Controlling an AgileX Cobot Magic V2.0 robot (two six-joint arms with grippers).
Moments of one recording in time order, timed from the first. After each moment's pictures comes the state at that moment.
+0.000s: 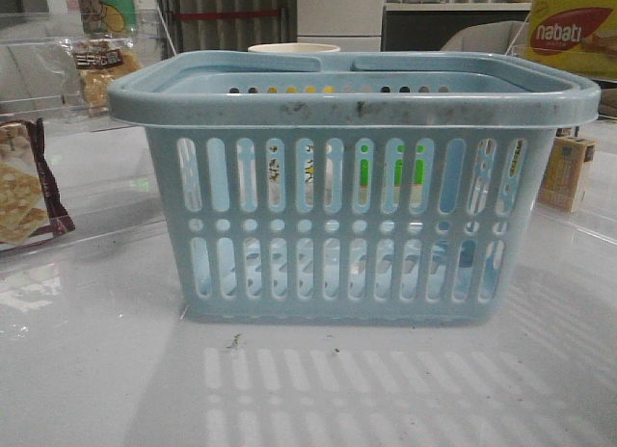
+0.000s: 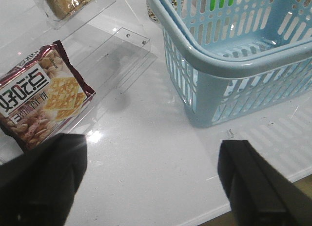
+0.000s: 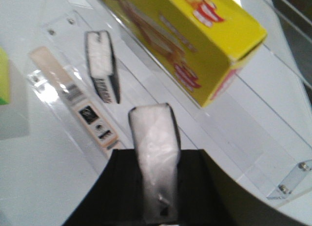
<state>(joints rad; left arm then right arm) -0.40 0.58 -0.69 0.00 0.74 0.04 -0.11 1.57 -1.45 -0.13 0.65 0.10</state>
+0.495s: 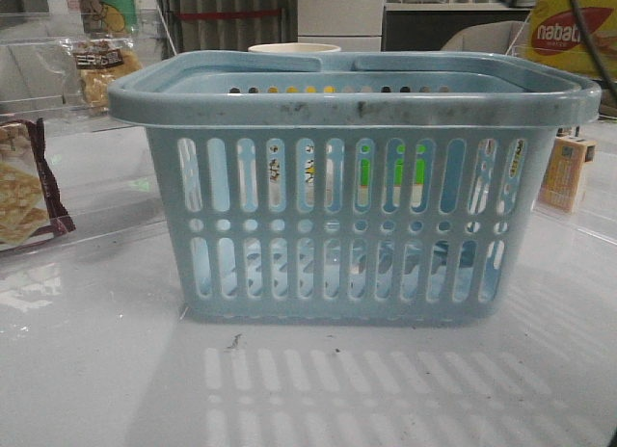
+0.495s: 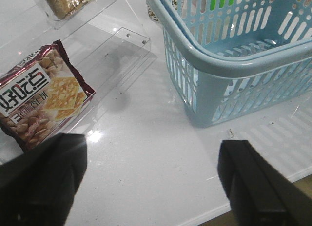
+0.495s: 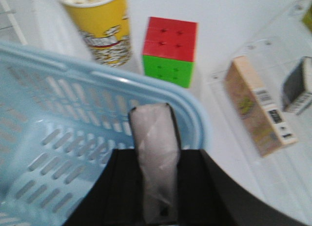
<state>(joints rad) -0.40 0.58 -0.69 0.00 0.74 0.04 0.31 1.42 -1.45 -0.03 0.77 0.10</state>
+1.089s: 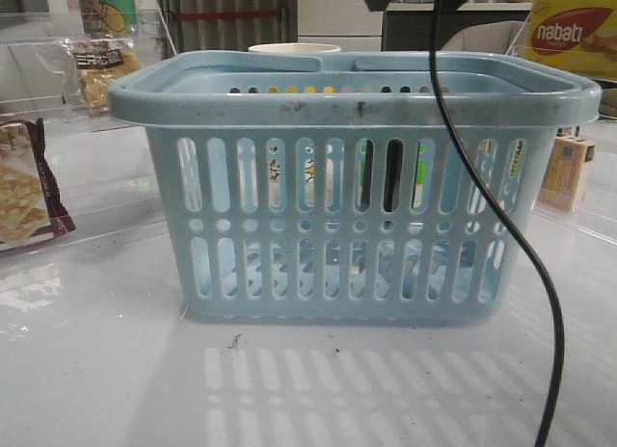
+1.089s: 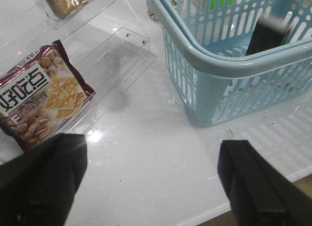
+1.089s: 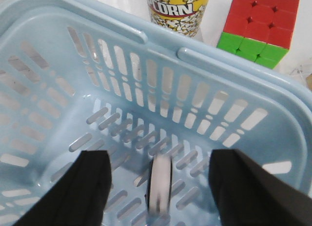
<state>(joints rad) -0.40 0.58 -0.69 0.00 0.74 0.04 0.45 1.56 -1.45 -0.01 0.71 0.10</state>
